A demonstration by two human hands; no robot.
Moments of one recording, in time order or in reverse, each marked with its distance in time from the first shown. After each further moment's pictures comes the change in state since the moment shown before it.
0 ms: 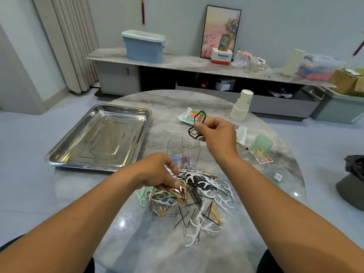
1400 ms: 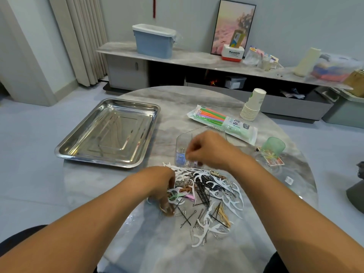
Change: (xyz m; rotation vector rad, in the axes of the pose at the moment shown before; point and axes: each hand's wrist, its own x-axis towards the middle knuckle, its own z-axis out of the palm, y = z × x) left_hand 0.006 -0.025 0.008 0.813 -0.026 -0.073; right_hand -0.021 -0.020 0.010 -0.641 -0.724 -0.097
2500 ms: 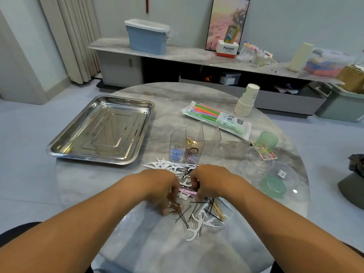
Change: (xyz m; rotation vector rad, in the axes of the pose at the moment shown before) left_hand -0.004 0.015 0.007 0.110 -0.056 0.210; right_hand -0.026 0.040 0.046 -0.502 -0.315 0.117
